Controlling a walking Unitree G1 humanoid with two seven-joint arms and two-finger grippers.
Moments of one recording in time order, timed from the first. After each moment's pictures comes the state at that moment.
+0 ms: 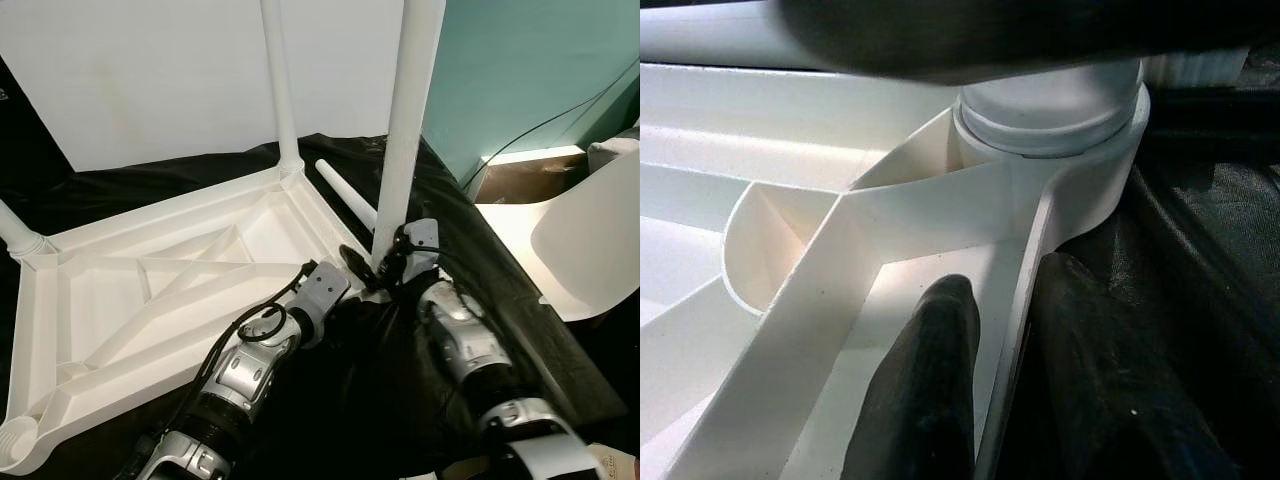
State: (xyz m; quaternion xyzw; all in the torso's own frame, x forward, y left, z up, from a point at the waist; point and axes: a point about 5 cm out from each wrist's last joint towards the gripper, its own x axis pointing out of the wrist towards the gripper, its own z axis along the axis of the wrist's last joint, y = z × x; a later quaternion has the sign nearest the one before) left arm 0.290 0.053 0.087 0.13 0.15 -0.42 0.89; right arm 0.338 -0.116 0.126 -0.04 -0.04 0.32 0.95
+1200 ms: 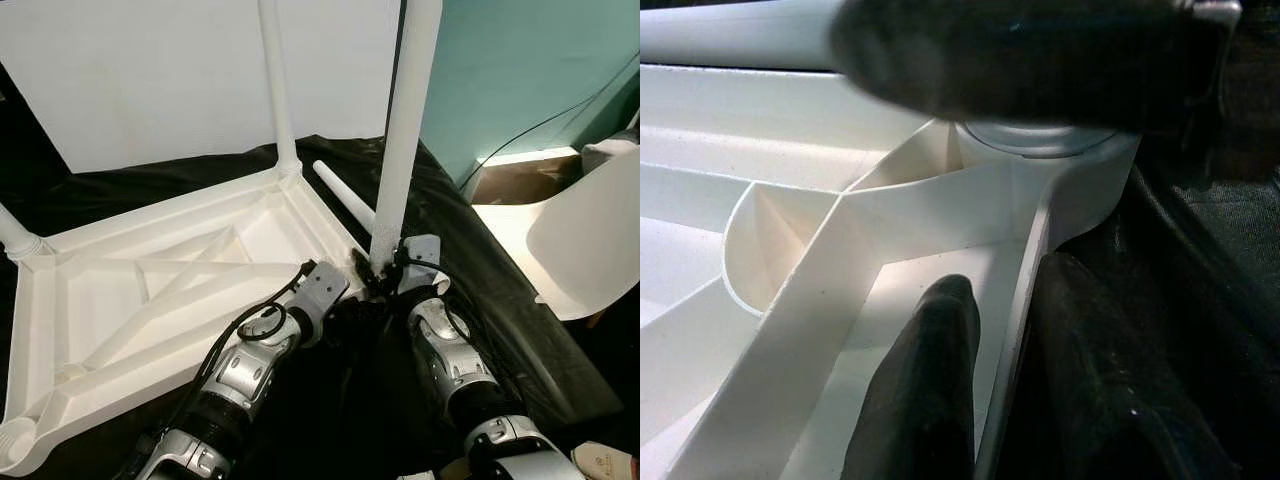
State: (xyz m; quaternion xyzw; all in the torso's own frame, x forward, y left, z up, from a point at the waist) left arm 0.291 0.053 0.087 0.13 0.15 -0.42 0.89; right arm 0.328 -0.097 0.107 0.02 -0.05 0.19 0.98
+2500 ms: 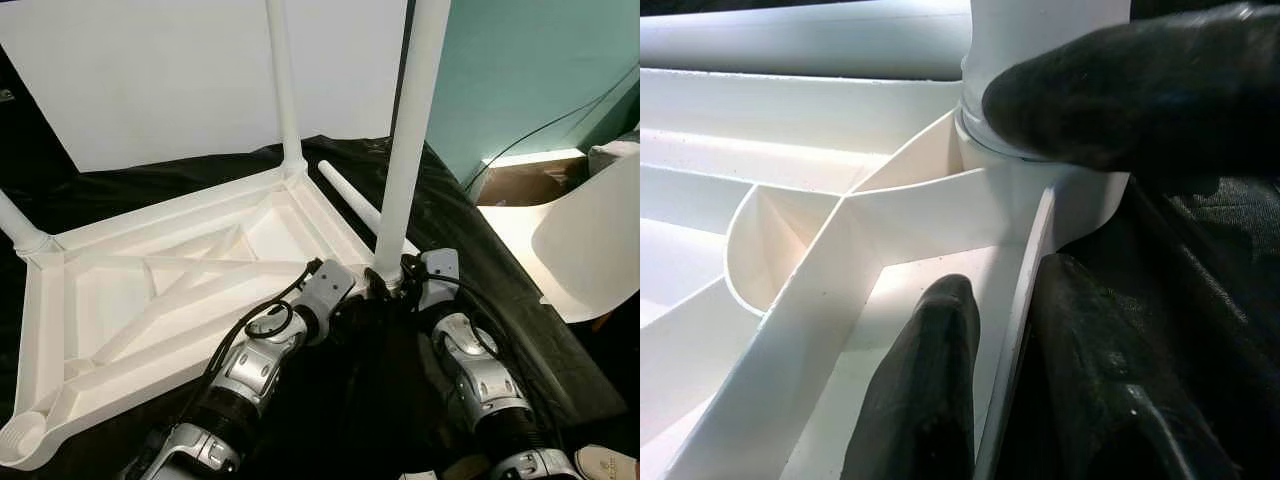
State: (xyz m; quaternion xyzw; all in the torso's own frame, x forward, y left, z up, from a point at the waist) left arm 0.299 0.043 0.089 0.12 0.14 -0.42 0.89; right arm 0.307 -0.128 0.102 -0.02 -0.01 0.18 0.98
